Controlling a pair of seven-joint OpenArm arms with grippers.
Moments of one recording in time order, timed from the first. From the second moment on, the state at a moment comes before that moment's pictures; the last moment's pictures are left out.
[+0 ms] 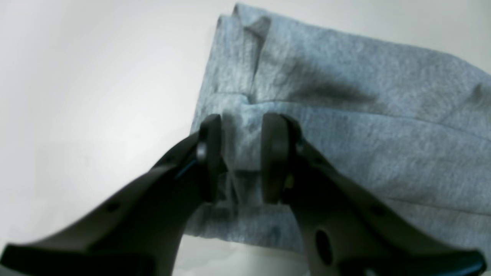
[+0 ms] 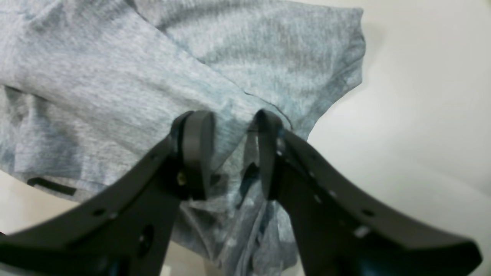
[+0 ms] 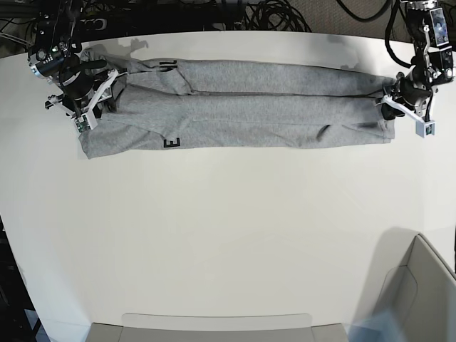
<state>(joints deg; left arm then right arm) 21.2 -28.7 -22.7 90.2 -40.6 -4.6 48.2 -23.5 16.7 17.4 114.5 19.2 26.7 -54.9</state>
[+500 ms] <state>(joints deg) 21.0 -28.9 -19.9 90.1 -38.3 6.9 48.1 -23.4 16.7 17.4 114.5 19.2 26.7 -54.9</state>
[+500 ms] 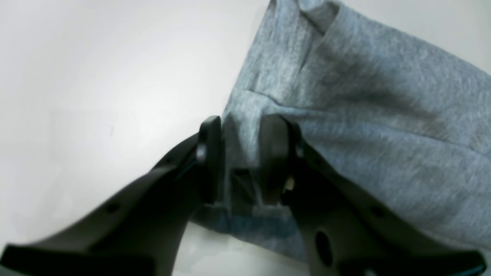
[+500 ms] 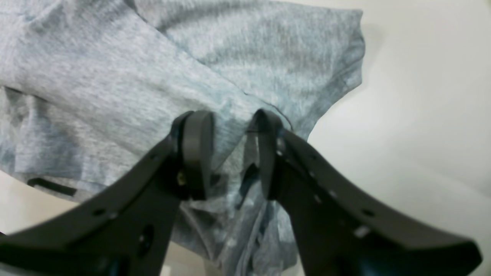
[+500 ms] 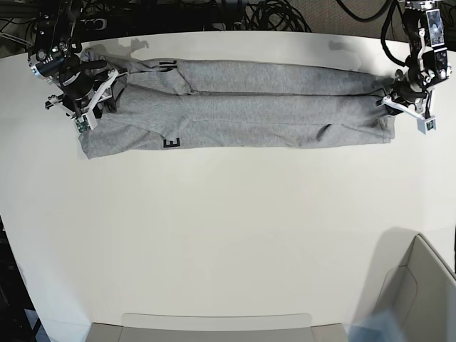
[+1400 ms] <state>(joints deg) 20.1 -29.9 -13.4 82.3 -38.7 6.7 38.3 -23.0 16.7 17.4 114.5 19.2 26.7 -55.2</state>
